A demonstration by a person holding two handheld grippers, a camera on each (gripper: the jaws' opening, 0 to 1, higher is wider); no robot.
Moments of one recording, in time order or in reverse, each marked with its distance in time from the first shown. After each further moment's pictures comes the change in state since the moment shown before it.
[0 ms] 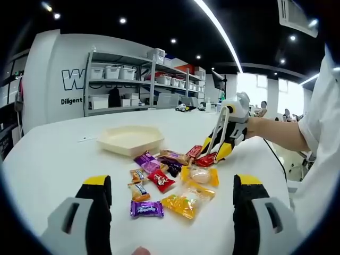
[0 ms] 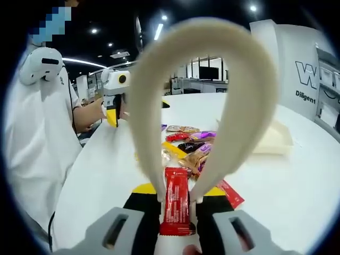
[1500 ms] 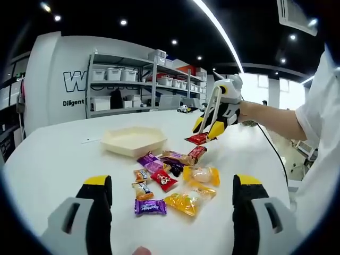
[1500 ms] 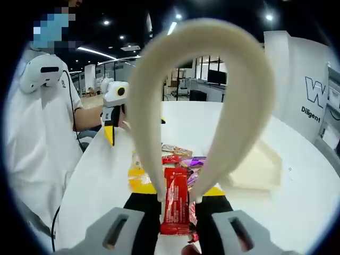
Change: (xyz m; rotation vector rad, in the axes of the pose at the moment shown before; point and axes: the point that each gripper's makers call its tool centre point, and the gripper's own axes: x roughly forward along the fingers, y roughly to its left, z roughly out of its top) left arm -0.008 0.003 0.002 0.009 -0.010 0.017; right arm -0.008 -0.023 0.064 -0.120 0.015 0.022
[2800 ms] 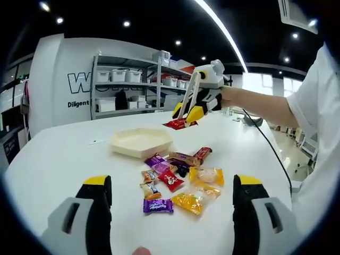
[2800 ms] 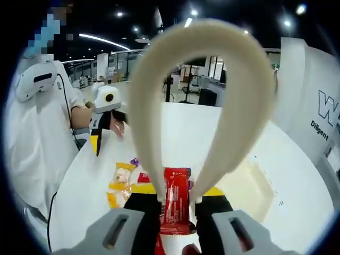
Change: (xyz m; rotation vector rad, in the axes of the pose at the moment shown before) left arm -0.008 0.008 0.005 0.004 -0.006 0.044; right arm 0.026 -0.046 0.047 -0.107 0.047 0.069
